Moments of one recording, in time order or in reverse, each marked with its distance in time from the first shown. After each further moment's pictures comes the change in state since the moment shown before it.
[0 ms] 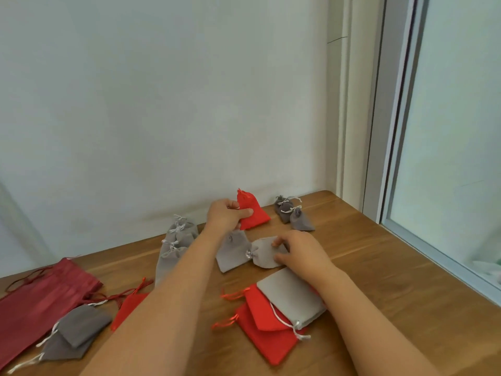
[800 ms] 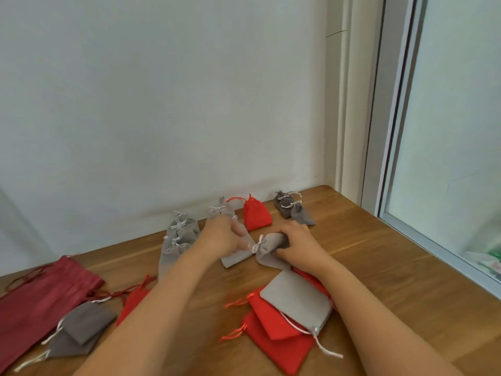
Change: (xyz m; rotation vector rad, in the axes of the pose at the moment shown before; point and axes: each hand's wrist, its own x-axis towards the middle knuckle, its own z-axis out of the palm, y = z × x) left_hand -0.052 -0.002 -0.024 0.552 -0.282 0.069; right_hand 0.010 0.007 0.015 0.088 0.006 -0.059
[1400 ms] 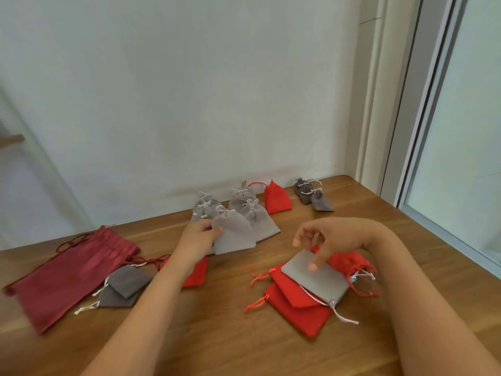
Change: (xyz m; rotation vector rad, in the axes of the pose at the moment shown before) left_hand -0.050 -0.077 -0.019 -0.497 0.288 -0.108; right_hand -0.031 -0.031 -0.066 -0.002 -0.661 0.000
